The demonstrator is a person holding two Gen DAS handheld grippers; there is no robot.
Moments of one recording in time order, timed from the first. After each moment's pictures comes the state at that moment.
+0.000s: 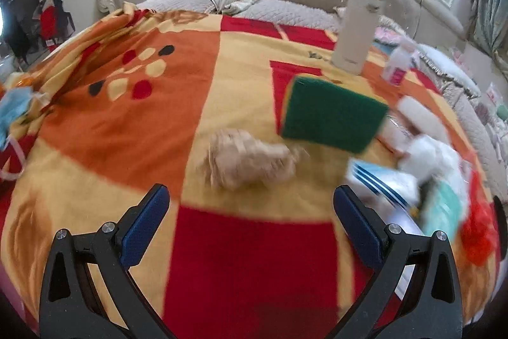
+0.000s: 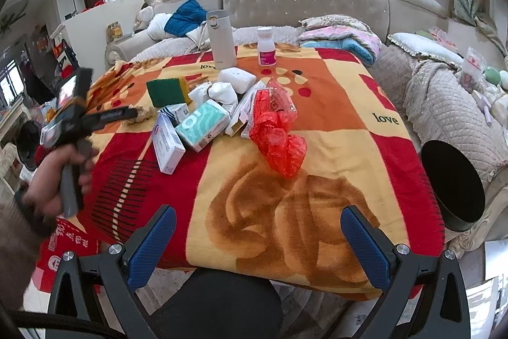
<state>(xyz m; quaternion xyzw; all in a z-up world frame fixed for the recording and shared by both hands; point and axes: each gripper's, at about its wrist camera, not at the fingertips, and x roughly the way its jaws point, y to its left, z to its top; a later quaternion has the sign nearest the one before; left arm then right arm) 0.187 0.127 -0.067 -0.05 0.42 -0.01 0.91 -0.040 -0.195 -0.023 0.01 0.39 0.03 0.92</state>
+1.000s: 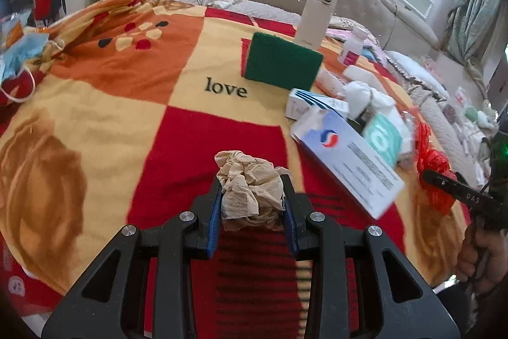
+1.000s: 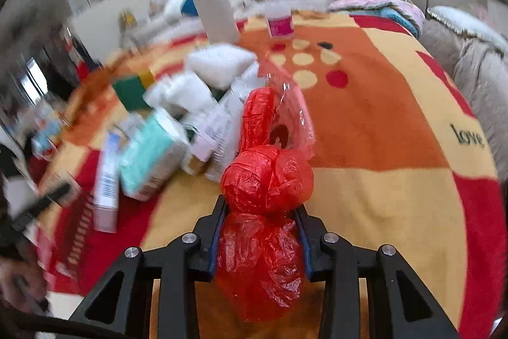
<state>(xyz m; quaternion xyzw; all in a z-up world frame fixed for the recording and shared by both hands) 0.065 0.113 -0.067 -0.11 0.40 -0.07 0.91 0.107 -0.236 -0.090 0.07 0.43 0.13 0.89</state>
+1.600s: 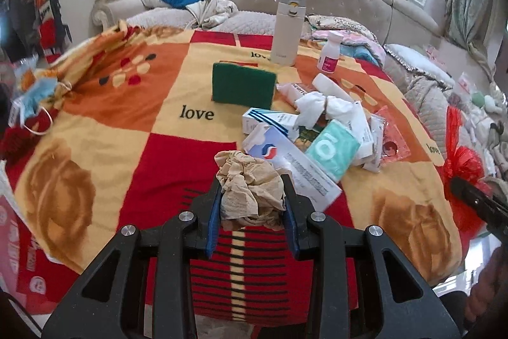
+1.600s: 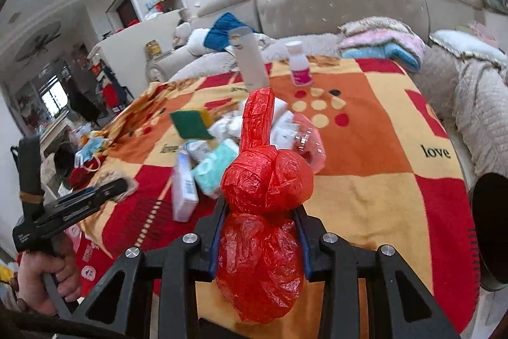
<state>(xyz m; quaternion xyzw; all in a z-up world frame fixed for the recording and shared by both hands) 0.041 0.048 -0.010 -0.05 0.39 -0.04 0.92 0.026 -0.224 -0.017 0.06 0.36 0.15 0.92</state>
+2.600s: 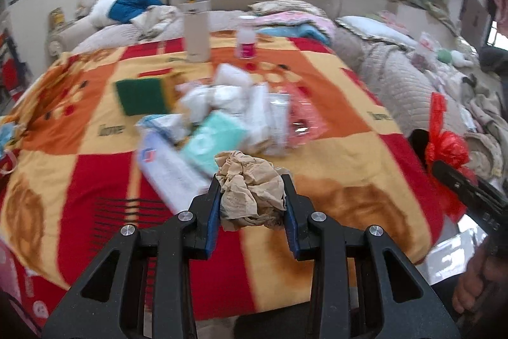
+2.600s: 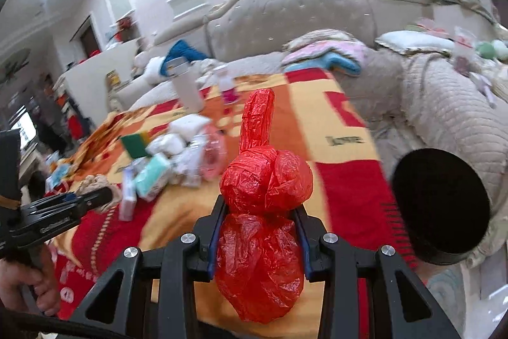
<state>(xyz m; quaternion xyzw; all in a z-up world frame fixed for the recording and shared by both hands) 0.032 -0.081 0.000 0.01 0.39 -0.14 0.91 -0.020 -0.329 -0.025 0.10 0.32 0.04 0.94</state>
